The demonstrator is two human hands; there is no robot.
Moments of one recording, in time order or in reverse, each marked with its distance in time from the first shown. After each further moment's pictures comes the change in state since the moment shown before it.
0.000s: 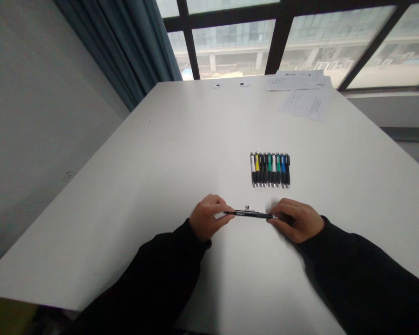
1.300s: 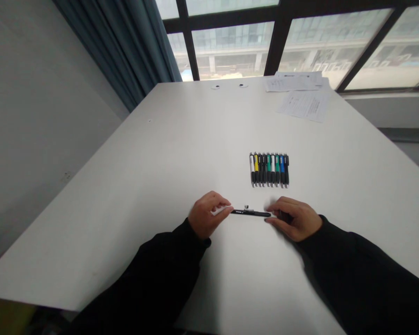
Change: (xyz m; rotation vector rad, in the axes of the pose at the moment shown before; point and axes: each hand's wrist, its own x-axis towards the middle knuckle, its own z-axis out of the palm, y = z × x) left_hand 0.003 0.008 -0.002 -0.087 0.084 -0.092; right_hand 0.001 0.001 0.001 -0.001 0.004 0.036
